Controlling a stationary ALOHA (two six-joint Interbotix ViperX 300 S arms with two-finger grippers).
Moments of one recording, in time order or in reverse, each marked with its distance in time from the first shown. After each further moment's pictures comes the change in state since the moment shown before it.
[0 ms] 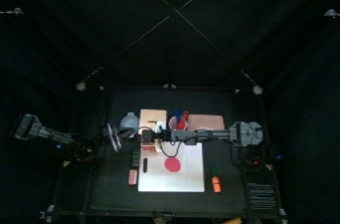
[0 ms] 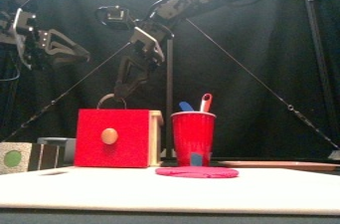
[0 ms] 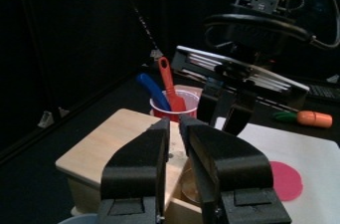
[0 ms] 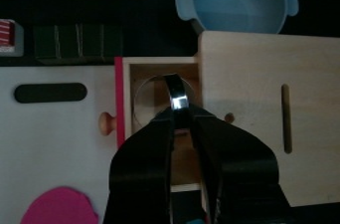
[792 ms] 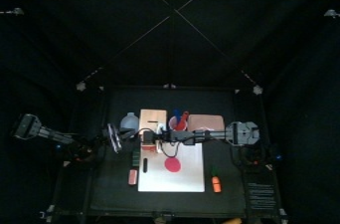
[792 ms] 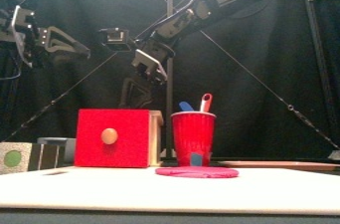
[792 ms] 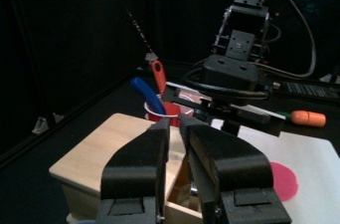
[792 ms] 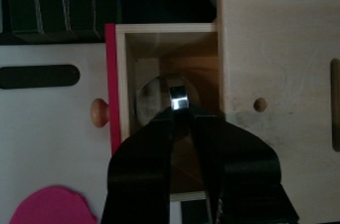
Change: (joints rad) left arm -0.008 0.000 -0.005 0.020 0.000 0.002; right arm -0.017 0.049 0.055 0.043 -0.043 -0.003
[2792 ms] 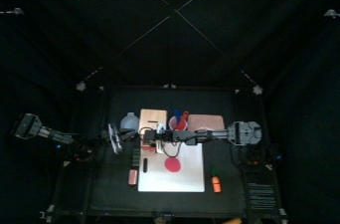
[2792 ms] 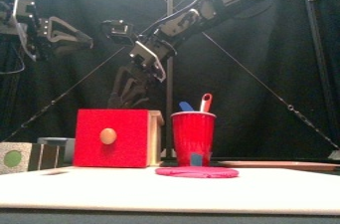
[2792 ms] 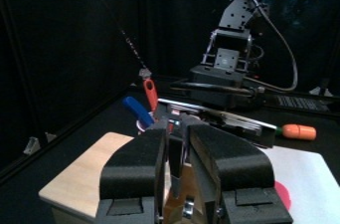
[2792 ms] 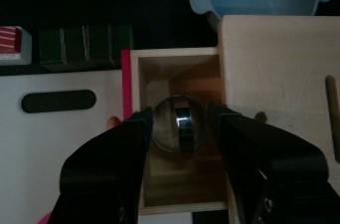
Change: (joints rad) left arm -0.023 0.000 -0.026 0.034 -0.034 -0.002; right arm -0.020 -0.023 0.055 0.031 -0.106 -0.002
